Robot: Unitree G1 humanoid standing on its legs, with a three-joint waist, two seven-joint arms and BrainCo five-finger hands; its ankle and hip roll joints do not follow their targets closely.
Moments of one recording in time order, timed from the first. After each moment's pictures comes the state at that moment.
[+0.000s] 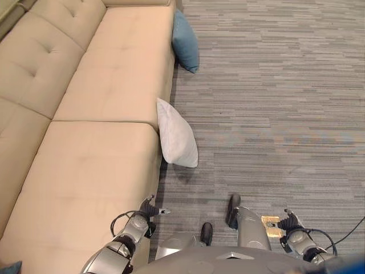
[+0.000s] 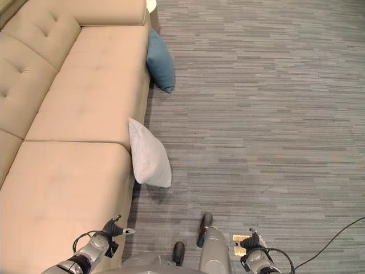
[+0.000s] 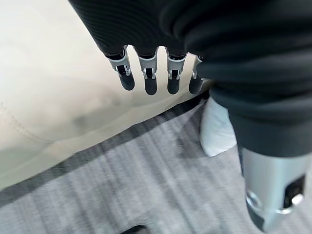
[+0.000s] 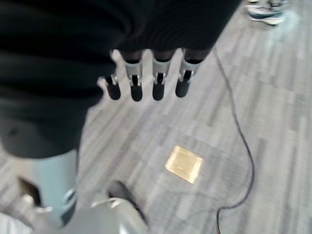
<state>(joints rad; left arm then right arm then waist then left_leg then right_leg) -0.14 0.24 -0.36 1.21 0.06 -0.05 0.17 -0.08 -0.32 0.25 1.23 -0.14 0.00 -0.30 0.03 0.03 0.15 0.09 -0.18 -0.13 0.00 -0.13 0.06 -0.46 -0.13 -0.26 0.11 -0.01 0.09</state>
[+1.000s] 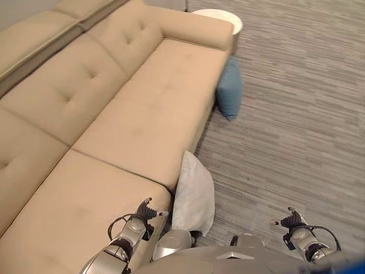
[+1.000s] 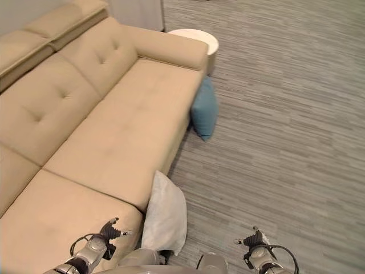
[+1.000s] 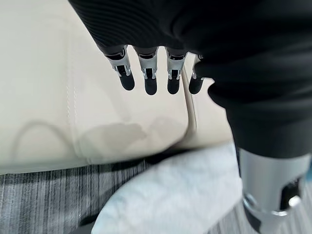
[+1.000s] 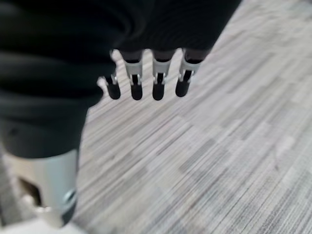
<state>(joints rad) -0.14 0.25 -0.35 1.16 0.02 -0.06 0.16 -0.10 -0.31 0.28 1.28 -0.14 0.00 -0.29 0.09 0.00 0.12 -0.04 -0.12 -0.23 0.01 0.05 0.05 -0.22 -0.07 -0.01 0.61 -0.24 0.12</state>
